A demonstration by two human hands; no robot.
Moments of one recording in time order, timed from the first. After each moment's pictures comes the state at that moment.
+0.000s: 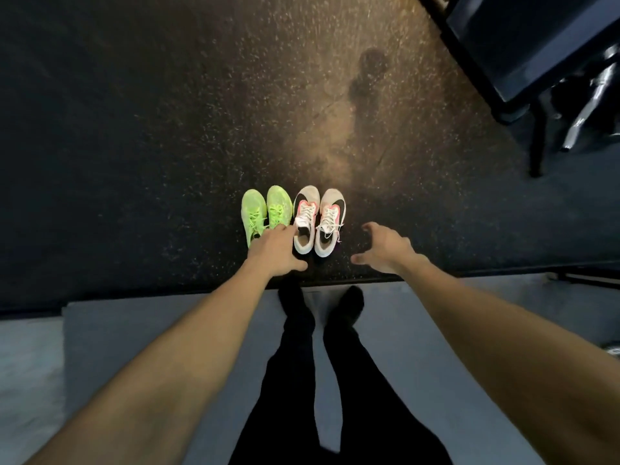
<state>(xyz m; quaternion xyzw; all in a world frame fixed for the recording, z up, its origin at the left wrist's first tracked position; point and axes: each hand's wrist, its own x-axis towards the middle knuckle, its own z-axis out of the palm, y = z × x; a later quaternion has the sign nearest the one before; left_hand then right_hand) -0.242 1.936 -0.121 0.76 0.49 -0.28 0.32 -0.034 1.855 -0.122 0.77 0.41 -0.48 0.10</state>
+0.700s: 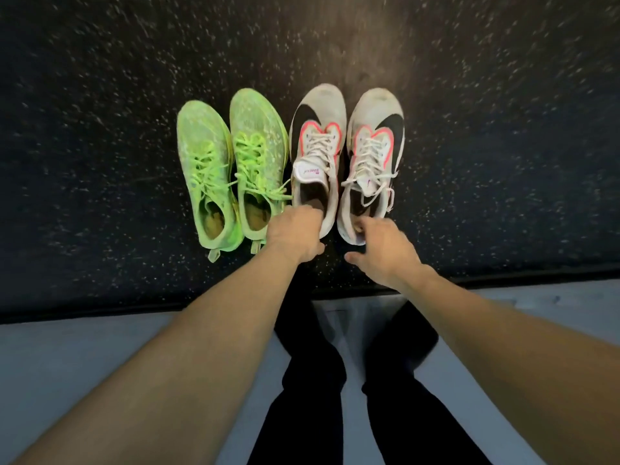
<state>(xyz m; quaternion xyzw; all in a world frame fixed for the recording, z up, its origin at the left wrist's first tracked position) -0.233 1.943 -0.592 0.77 0.42 -0.39 0.27 -0.106 1.850 -0.586 0.75 0.45 -0.49 0.05</state>
